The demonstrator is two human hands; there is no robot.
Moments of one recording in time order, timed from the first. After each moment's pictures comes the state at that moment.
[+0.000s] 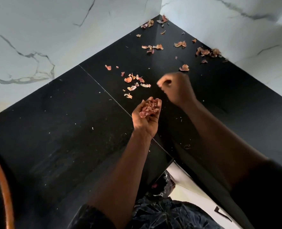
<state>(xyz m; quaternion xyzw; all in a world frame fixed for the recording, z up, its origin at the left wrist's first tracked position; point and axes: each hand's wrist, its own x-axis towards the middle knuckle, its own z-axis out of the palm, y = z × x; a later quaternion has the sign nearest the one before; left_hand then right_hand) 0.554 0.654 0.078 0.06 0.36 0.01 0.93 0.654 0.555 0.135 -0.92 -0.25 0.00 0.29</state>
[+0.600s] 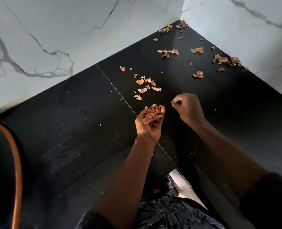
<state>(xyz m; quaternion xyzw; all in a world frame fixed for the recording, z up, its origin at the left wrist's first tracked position) 0.543 0.652 0.075 0.05 0.36 0.07 0.93 0.652 0.525 0.078 -0.93 -0.26 0.02 0.25</state>
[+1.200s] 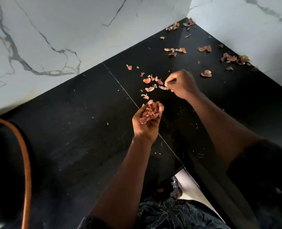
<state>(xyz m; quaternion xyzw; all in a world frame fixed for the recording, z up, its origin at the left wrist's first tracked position) 0.530 0.682 0.076 0.07 0.32 0.09 0.94 0.700 0.597 0.111 -0.92 -0.25 0.10 0.29</state>
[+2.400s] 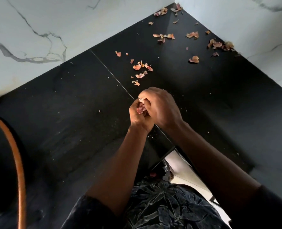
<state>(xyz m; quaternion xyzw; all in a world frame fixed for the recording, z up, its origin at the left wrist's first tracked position) 0.513 0.668 0.066 0.18 0.36 0.03 0.91 0.542 0.592 0.137 -0.90 -0.35 0.01 0.25</state>
